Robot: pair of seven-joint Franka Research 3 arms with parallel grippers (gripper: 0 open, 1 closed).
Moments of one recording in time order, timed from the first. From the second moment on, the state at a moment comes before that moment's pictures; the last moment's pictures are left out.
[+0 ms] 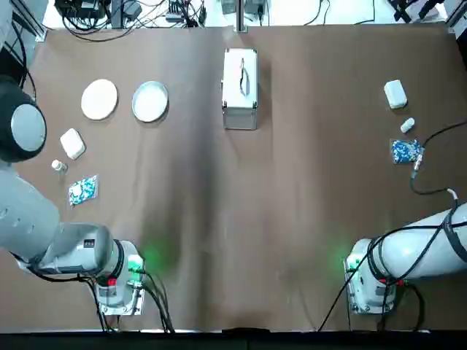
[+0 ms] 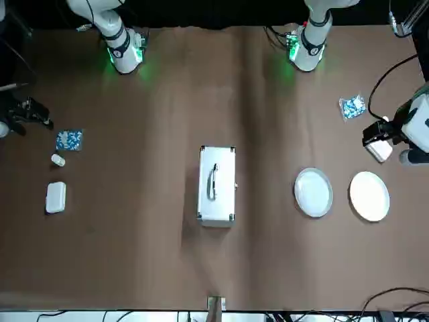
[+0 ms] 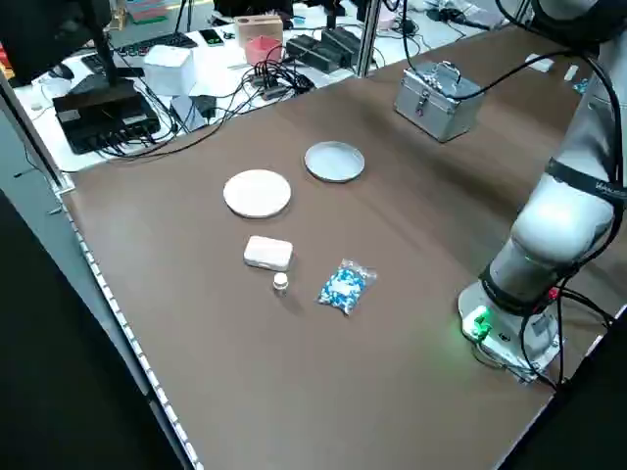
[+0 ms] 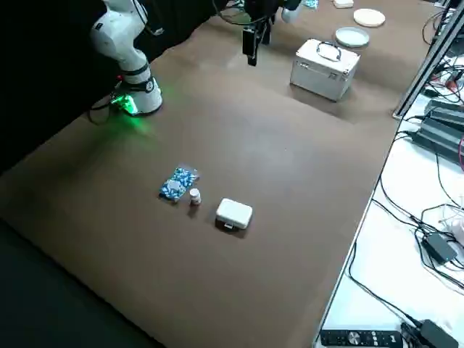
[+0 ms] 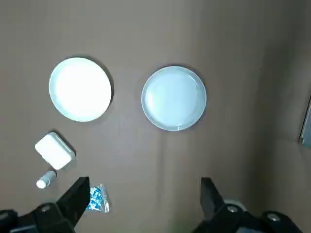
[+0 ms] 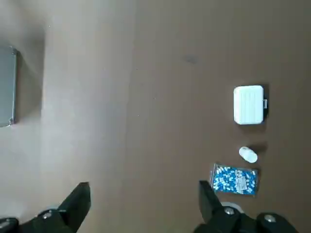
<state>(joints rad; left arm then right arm) 0.02 0.17 -0.07 -1.43 0.03 1.53 -0.08 0.23 -0.01 -0.32 -1.64 0.07 1.62 -0.20</state>
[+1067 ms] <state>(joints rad) 0.01 0.17 -0.07 -1.44 0.03 1.53 -0.09 0.24 -0.02 -0.31 -1.59 0.07 1.68 -0.01</state>
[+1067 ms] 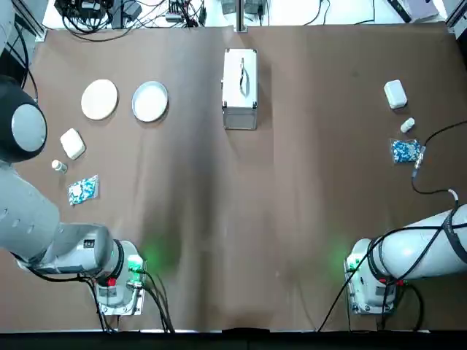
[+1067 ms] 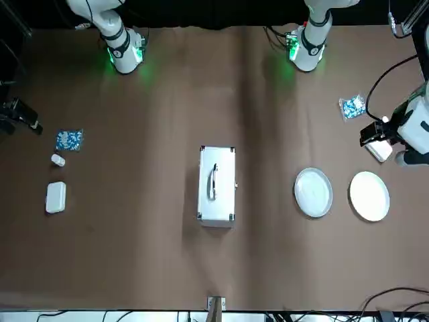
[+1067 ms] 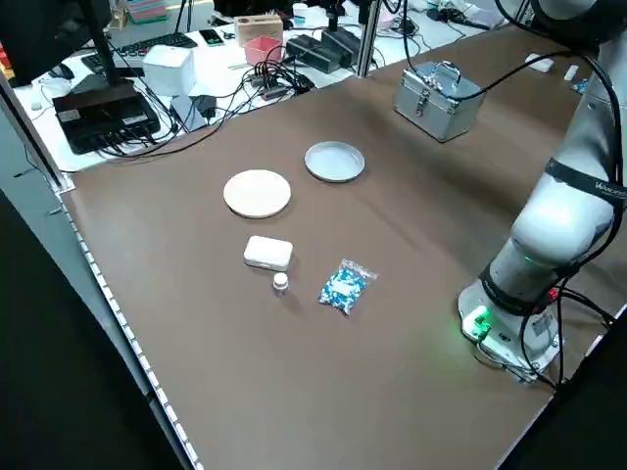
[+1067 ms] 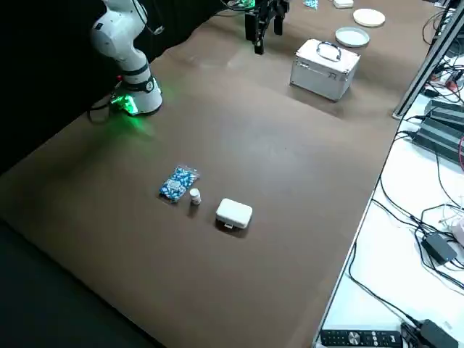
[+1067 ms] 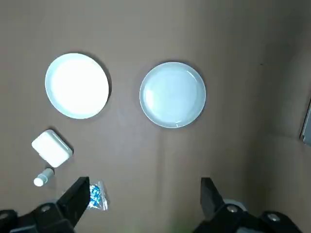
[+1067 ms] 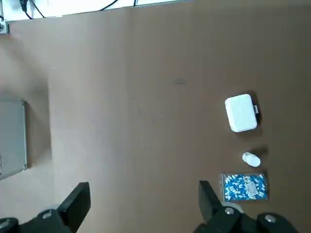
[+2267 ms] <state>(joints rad) 0.00 0.25 -0.17 -1.70 -0.26 1.83 -0.88 0.43 0.10 -0.30 -1.59 0.07 1.76 0.01</state>
